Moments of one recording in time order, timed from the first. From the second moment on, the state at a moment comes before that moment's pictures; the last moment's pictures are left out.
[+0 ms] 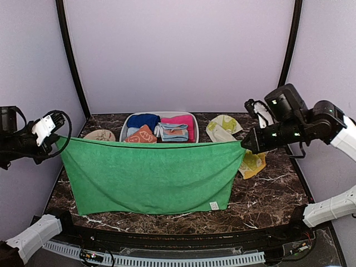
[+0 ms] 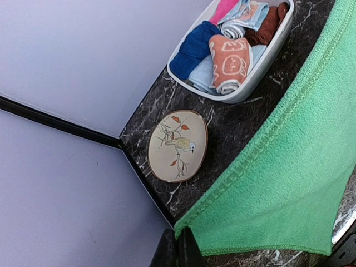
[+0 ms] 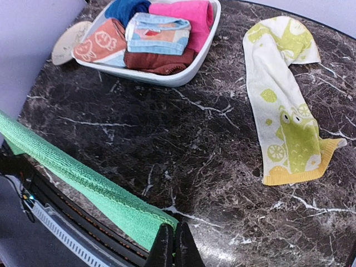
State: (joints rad) left arm -0.04 0.63 1.27 -1.20 0.13 0.89; right arm 0.91 1.07 1.34 -1.07 0.14 0.52
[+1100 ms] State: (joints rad) left arm -0.04 0.94 0.65 -0.40 -0.01 0.99; right arm 0.71 1.48 1.07 -0.69 0.05 0.27
